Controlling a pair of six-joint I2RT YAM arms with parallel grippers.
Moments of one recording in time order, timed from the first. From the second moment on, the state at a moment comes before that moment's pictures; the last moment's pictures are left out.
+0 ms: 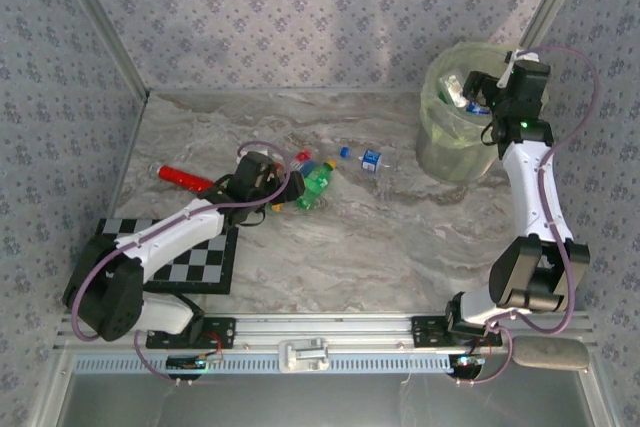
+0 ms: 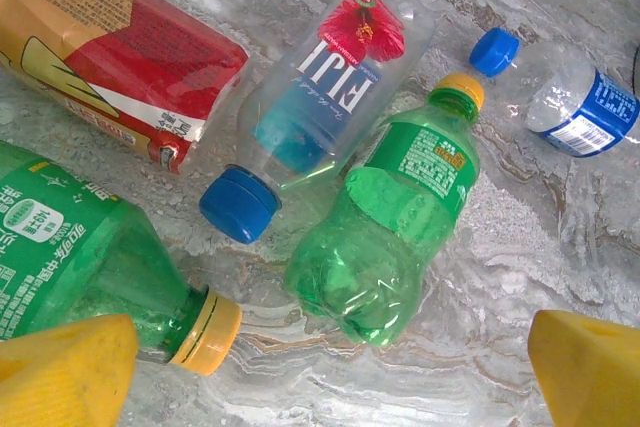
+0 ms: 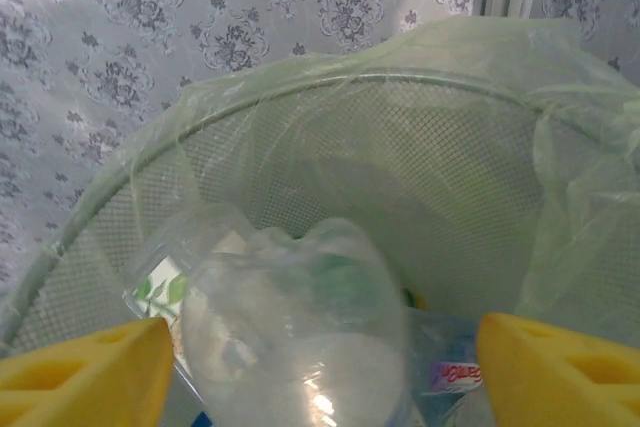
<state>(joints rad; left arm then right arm) -0.62 1.35 0.84 -0.25 -0.09 -0.73 -0.16 1.46 1.42 -0.33 0.00 0.18</state>
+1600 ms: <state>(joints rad) -0.71 1.83 1.32 -0.50 -0.05 -0.37 0.36 1.20 0.98 -0.32 -0.05 0.28</state>
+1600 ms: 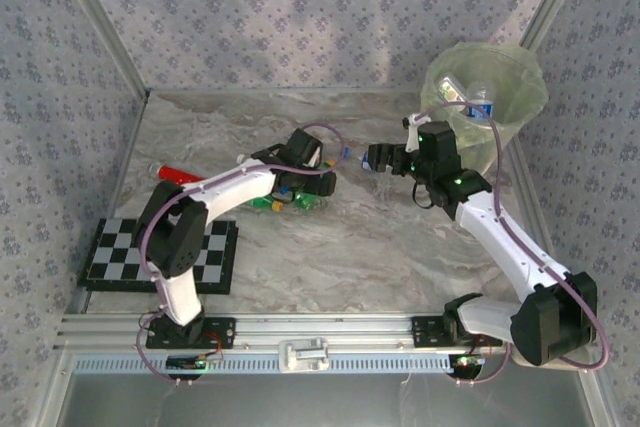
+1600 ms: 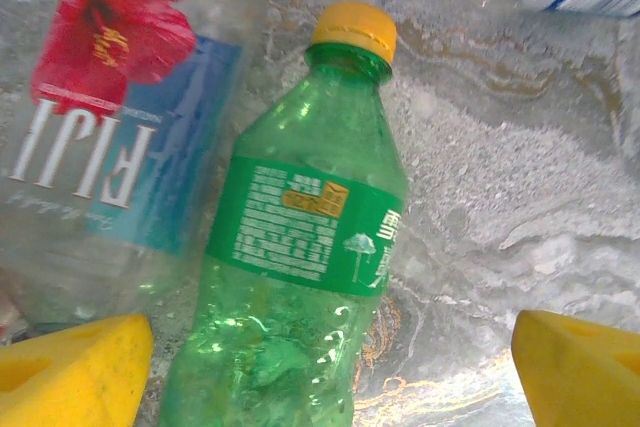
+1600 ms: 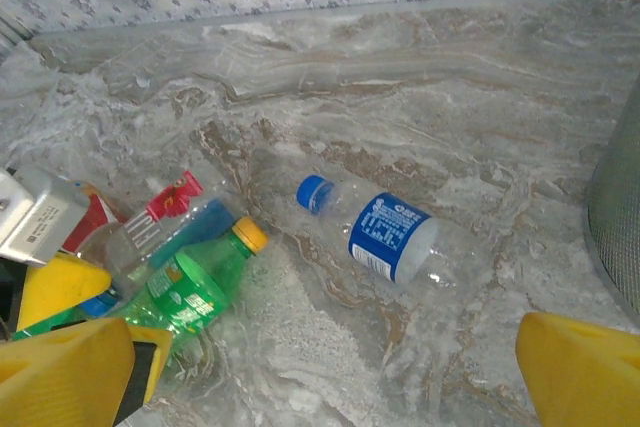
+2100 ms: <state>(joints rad) -0.77 1.97 1.41 -0.60 -0.13 -0.31 0.37 1.20 0.98 -0.33 -0.06 0.28</state>
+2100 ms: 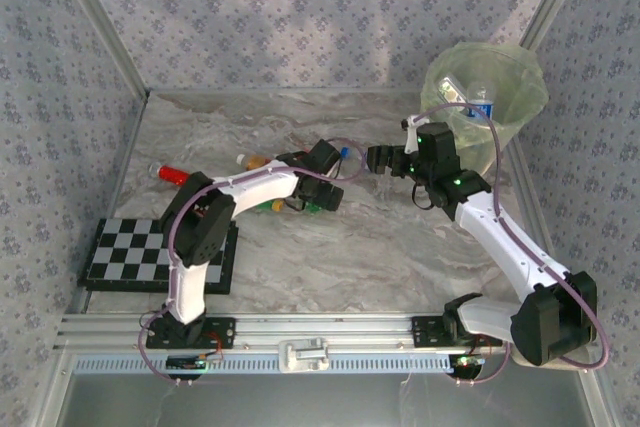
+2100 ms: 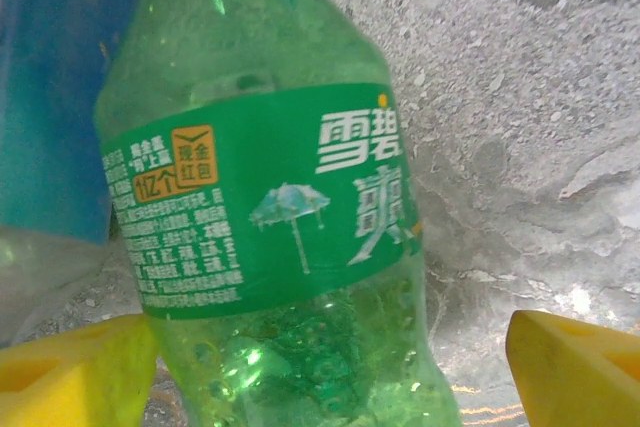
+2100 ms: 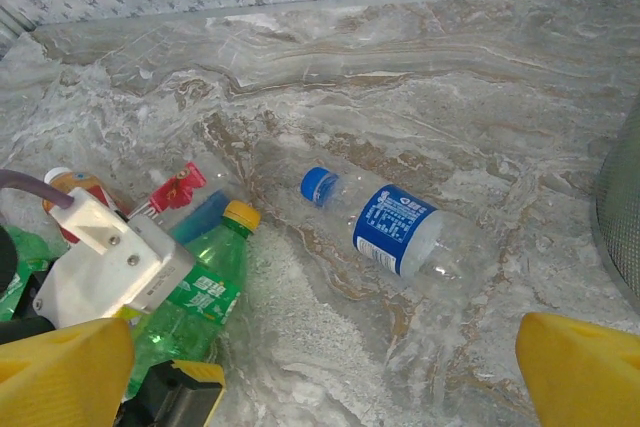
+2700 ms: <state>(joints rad) -0.77 2.02 1.41 -0.58 -0.14 -0.31 0.37 1.21 0.98 -0.34 -0.06 0.27</state>
